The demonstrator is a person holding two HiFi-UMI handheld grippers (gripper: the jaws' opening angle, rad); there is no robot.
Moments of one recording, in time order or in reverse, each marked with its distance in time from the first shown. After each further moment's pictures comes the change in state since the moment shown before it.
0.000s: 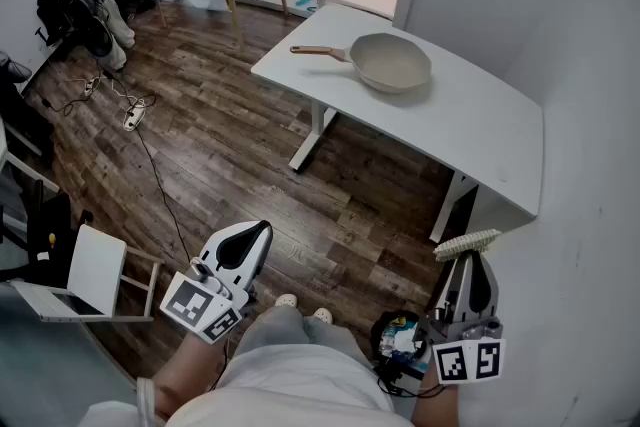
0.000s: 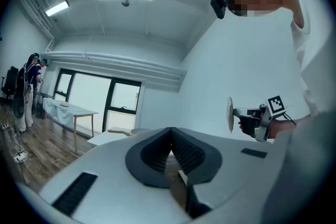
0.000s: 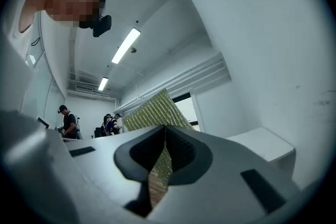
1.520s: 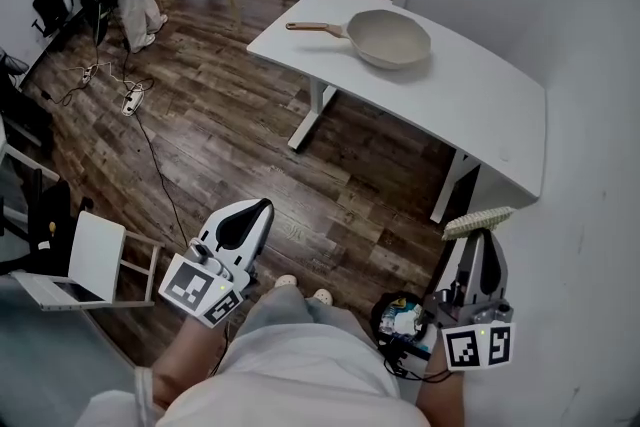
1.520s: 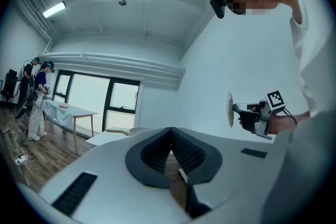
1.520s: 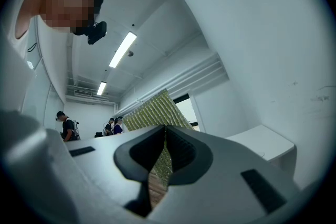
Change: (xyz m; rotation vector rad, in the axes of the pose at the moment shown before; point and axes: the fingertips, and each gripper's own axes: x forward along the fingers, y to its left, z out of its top) left arm 0.009 -0.011 -0.006 0.024 0.010 0.000; right arm -0.003 -0.014 0.008 0.043 -0.022 -0.003
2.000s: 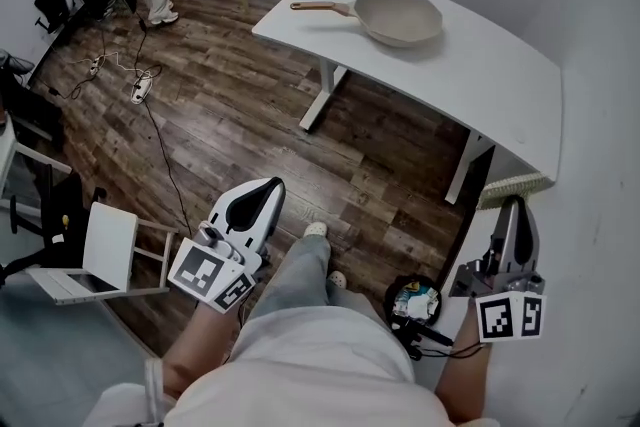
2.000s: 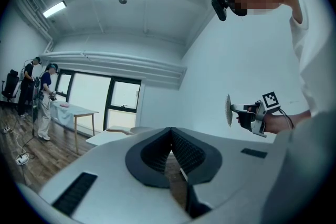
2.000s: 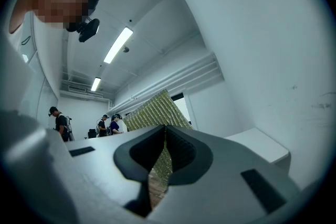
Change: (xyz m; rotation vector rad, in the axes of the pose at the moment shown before) left arm 0.023 0.003 -0.002 -0.003 0.008 0.013; right arm 0.025 -0.049 0.002 -0.025 0.023 -0.061
